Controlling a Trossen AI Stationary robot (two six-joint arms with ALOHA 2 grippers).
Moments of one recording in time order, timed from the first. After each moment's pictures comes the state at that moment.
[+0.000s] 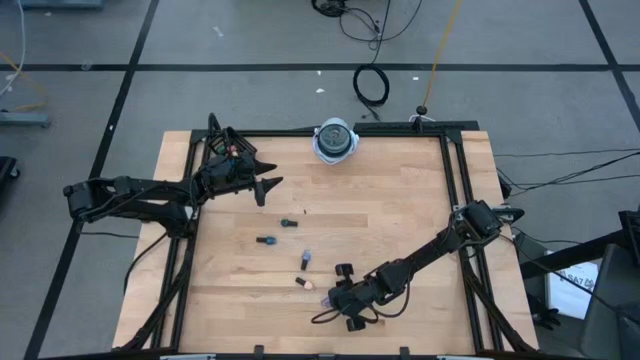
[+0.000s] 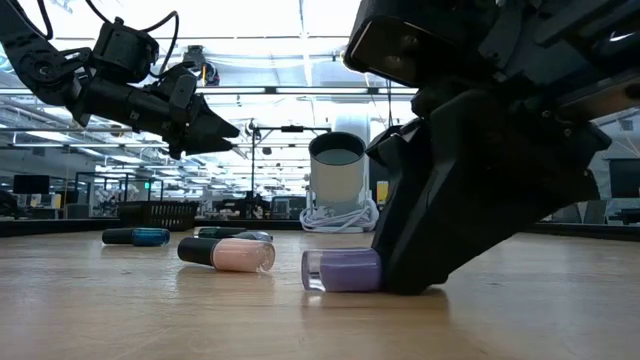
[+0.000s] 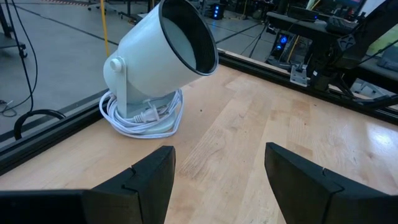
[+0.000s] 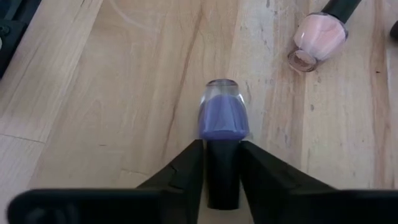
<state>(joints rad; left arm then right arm) 0.47 1.13 0.24 0.70 0.13 -0.16 0.54 2.05 1.12 -0.12 0.15 0.30</state>
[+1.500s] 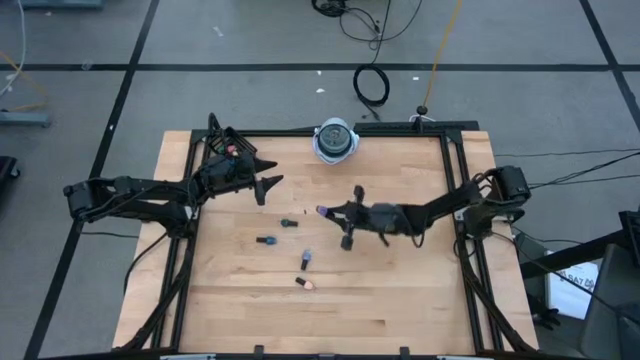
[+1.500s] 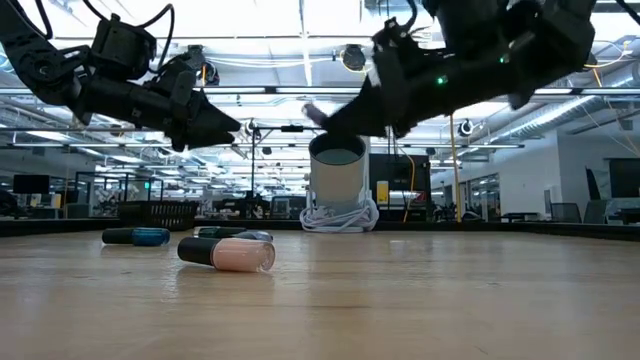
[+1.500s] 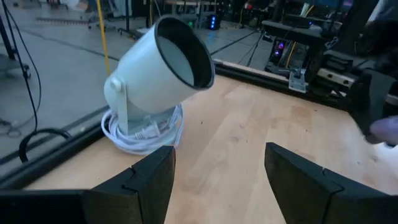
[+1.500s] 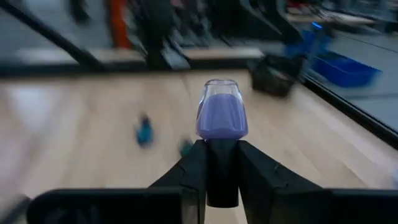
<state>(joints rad) 0.47 1.13 0.24 0.75 0.13 -0.11 0.11 1.69 0.66 0.82 0.34 0.03</state>
